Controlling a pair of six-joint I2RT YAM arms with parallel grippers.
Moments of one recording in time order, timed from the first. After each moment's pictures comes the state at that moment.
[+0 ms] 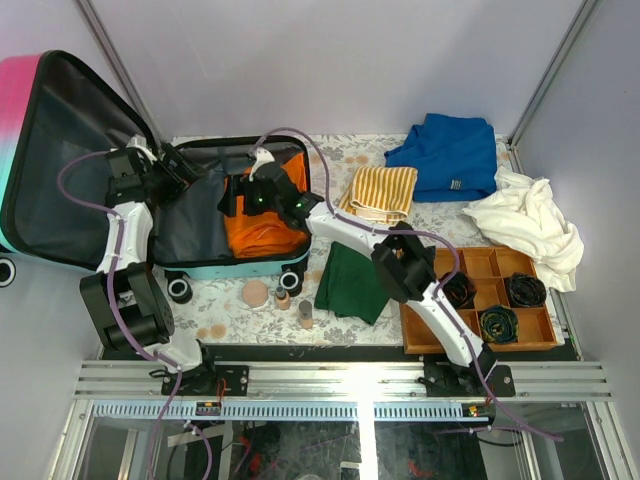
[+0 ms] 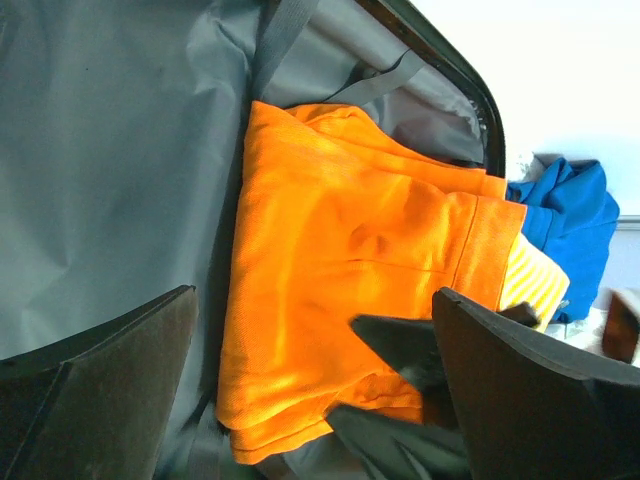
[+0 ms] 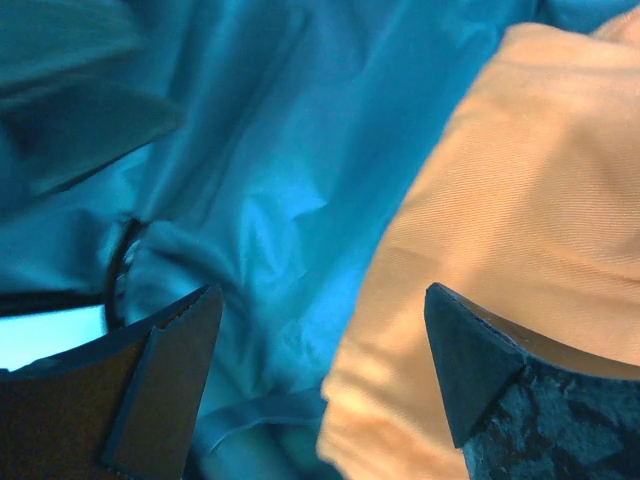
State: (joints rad) left arm 0.35 1.53 1.22 -0.27 0.48 -0.57; right arm 0.89 2.48 2.17 -0.03 -0.10 0.63
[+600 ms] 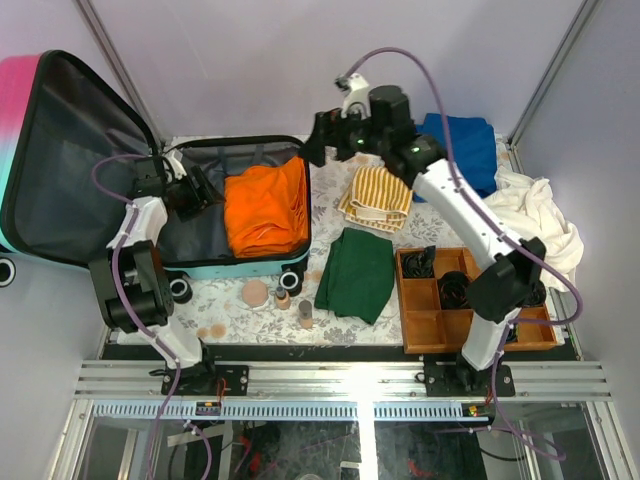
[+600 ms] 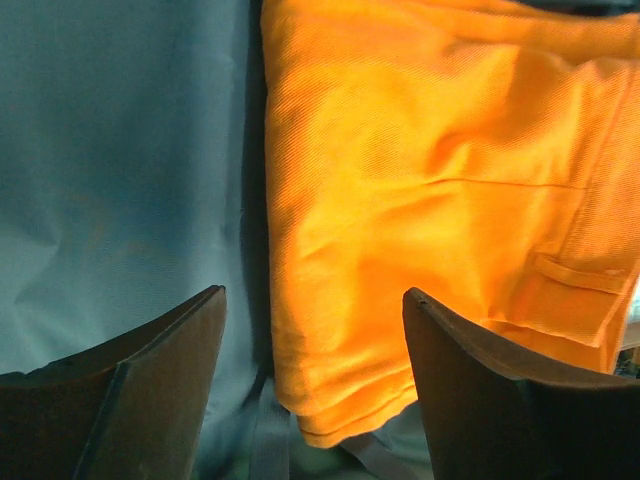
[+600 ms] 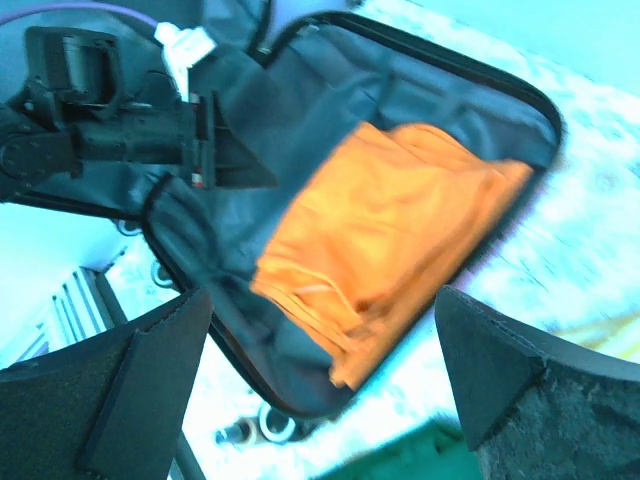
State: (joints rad) left arm 0.28 1.65 1.20 -0.36 0.51 -0.32; right arm 0.60 1.83 1.92 -0.35 -0.39 0.29
